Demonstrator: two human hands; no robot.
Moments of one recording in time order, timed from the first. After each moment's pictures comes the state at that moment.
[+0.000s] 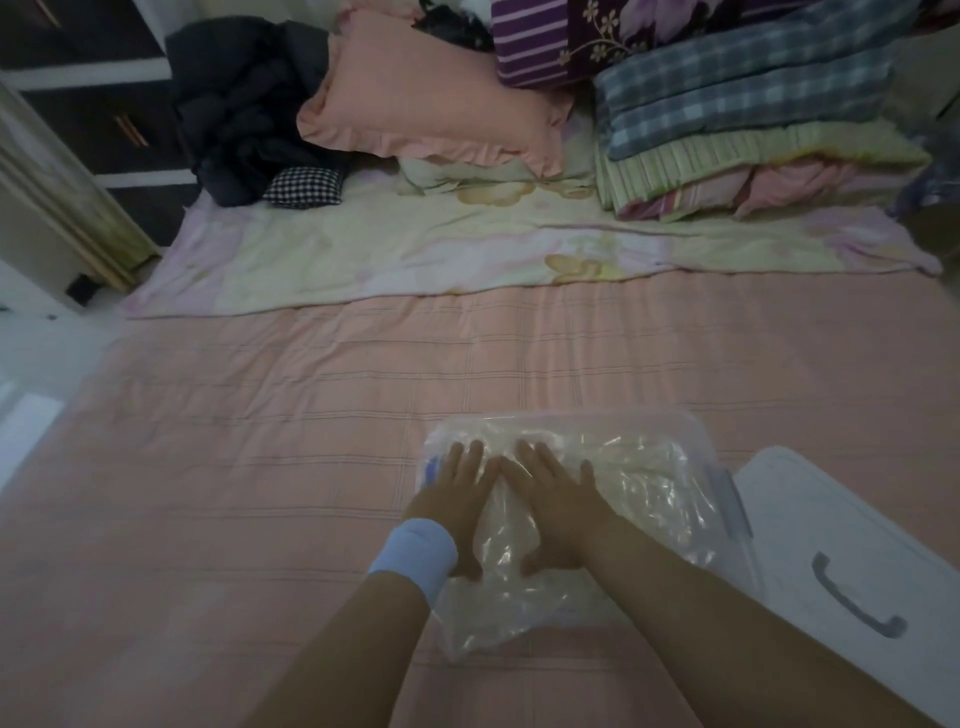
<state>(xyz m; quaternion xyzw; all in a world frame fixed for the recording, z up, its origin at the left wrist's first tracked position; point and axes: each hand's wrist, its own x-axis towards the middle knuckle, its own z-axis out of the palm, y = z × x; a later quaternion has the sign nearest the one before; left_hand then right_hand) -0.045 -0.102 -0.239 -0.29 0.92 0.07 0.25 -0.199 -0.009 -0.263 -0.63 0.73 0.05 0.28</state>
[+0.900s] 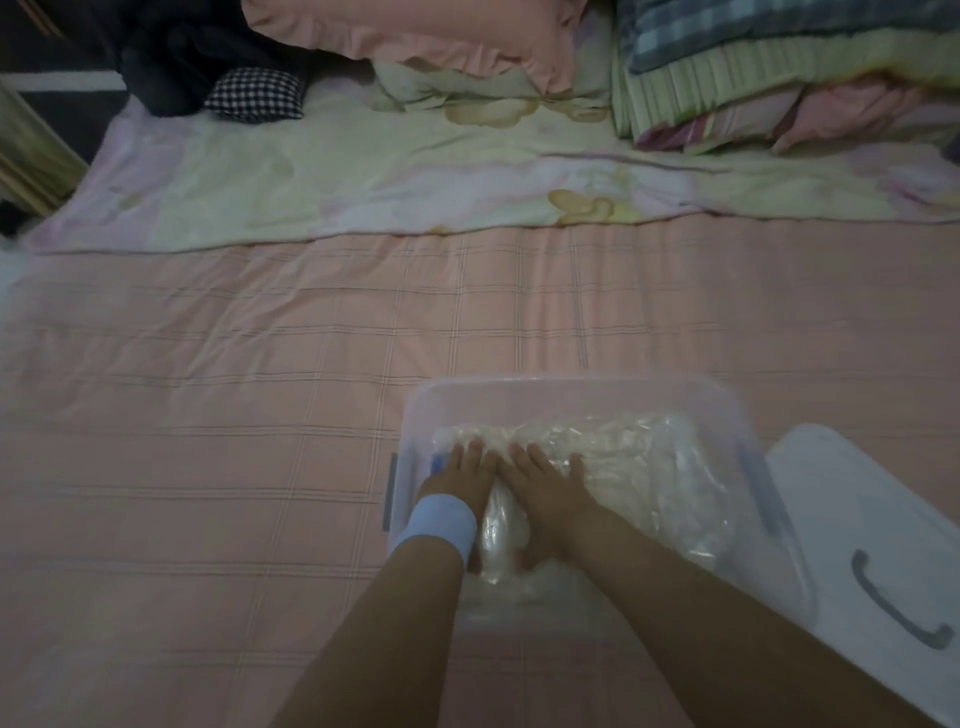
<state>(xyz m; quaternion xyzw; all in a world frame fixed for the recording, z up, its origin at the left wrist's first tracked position) -0.090 -0.131 -0.342 -0.31 0.87 0.16 0.36 -0.211 -0.041 -0.361 -0.61 0.71 0.15 0.32</state>
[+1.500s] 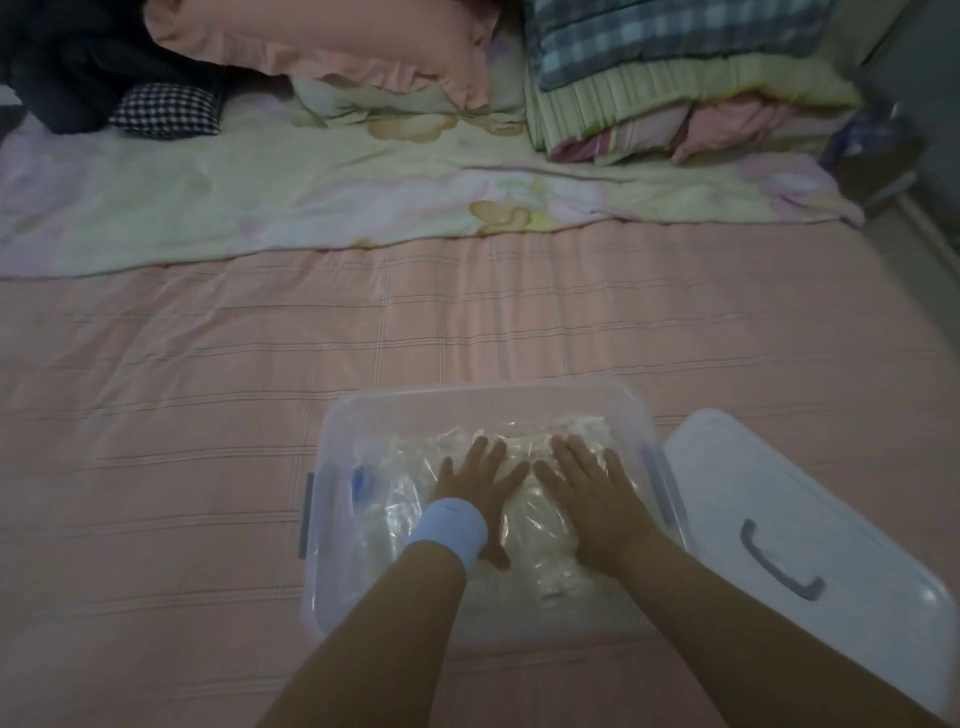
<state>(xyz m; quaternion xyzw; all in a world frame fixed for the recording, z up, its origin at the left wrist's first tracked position) -0.171 -0.067 -0.335 -0.20 0.92 0.11 0.32 -0.304 0.067 -0.332 -0.59 0.77 0.16 0.19</state>
